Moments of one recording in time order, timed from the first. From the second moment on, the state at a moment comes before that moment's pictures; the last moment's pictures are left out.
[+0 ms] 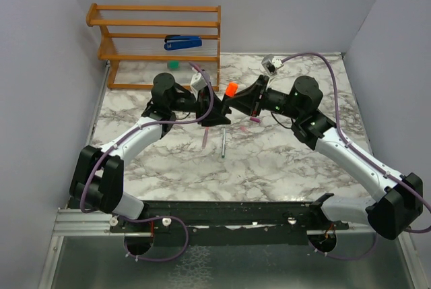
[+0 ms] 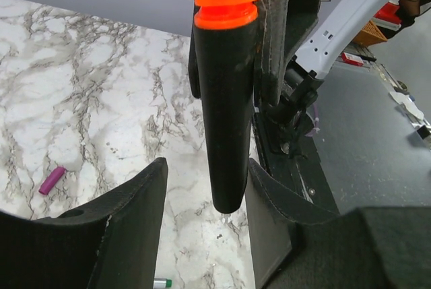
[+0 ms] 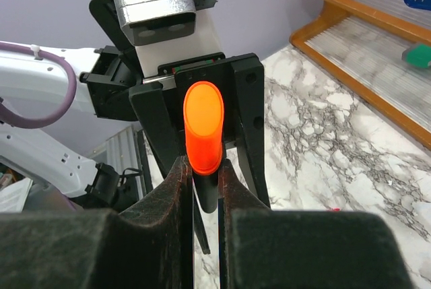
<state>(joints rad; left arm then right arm) -0.42 1.46 0.96 0.58 1.26 -0.34 0.58 1.22 1.02 0.27 -0.62 0.39</state>
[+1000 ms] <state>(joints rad) -0.43 1.47 1.01 0.58 1.22 -0.33 0.58 1.23 1.00 0.31 -0.62 0.40</state>
